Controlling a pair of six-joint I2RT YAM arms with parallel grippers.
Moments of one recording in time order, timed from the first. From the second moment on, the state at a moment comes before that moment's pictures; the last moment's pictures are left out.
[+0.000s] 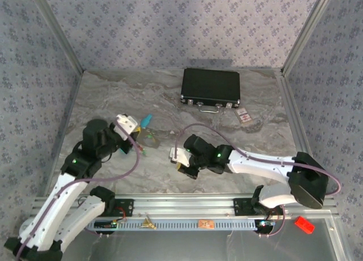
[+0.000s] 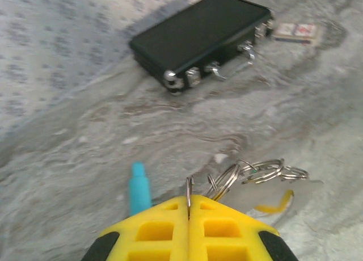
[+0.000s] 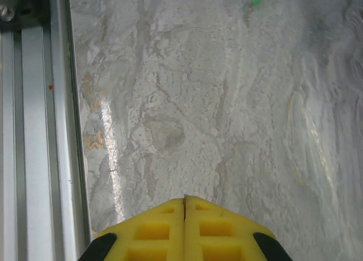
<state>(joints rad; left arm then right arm) -0.45 0.69 0.76 -0.53 0.22 0.31 1.06 1.33 0.78 -0.34 -0.21 -0.21</state>
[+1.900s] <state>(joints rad) -0.68 0.93 0.55 -0.23 0.42 0.61 0.90 1.36 0.76 -0.42 -0.11 0.40</state>
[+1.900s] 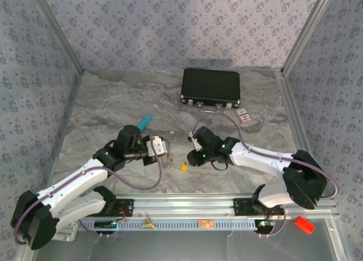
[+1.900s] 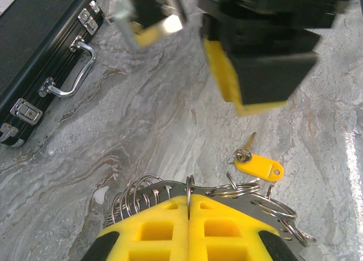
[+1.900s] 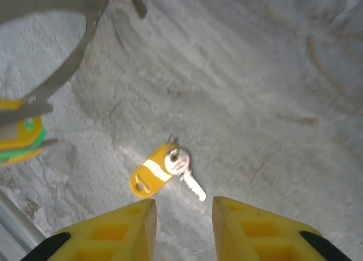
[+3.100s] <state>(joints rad) -0.68 0.93 0.52 -0.16 0.42 0.55 0.98 1.40 0.36 0.36 -0.02 -0.04</state>
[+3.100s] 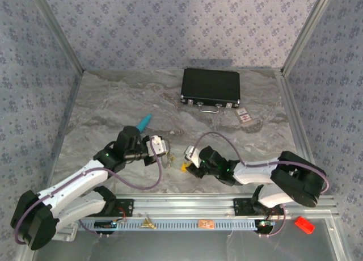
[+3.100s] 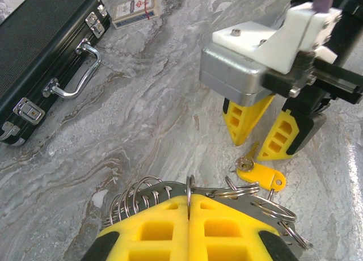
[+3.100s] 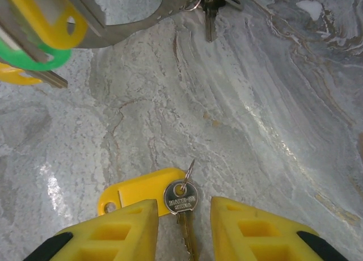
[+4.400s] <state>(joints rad) -0.68 0.92 0.51 -0.16 0.42 0.56 0.87 1.54 0.47 0.35 -0.22 0.02</state>
